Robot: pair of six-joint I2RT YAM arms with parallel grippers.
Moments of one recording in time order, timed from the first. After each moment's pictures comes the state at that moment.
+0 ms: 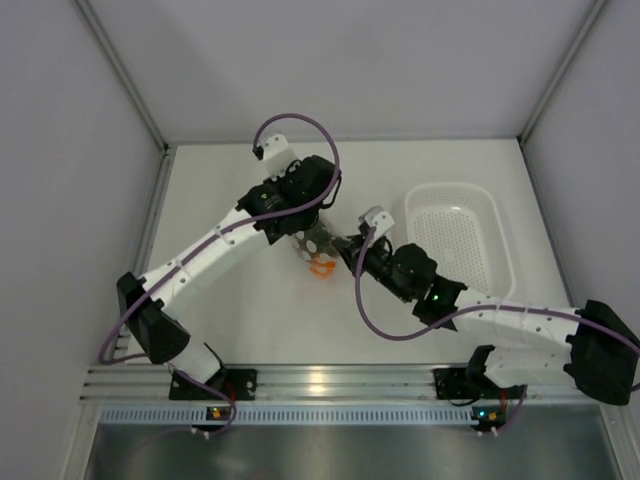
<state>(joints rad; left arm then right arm) -0.82 1.57 1.63 -0.81 -0.89 -1.01 1.01 1.16 0.64 0.50 0.26 0.09</state>
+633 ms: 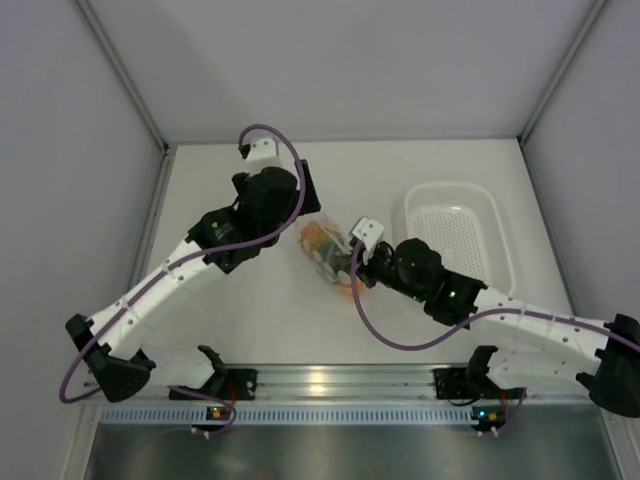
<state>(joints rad) -0.82 1.29 1.45 -0.67 -0.68 -0.66 1.00 1.06 0.73 0.10 0.09 -0.11</state>
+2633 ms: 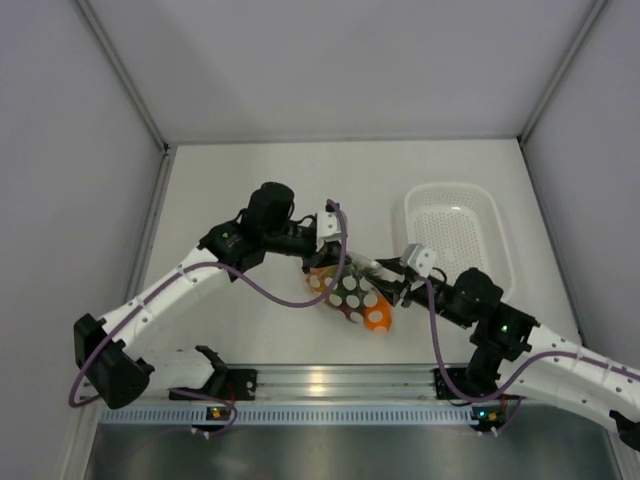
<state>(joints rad) -0.73 1.25 1.17 -0.42 0.75 0.42 1.00 0.62 0.53 0.05 0.01 -0.18</state>
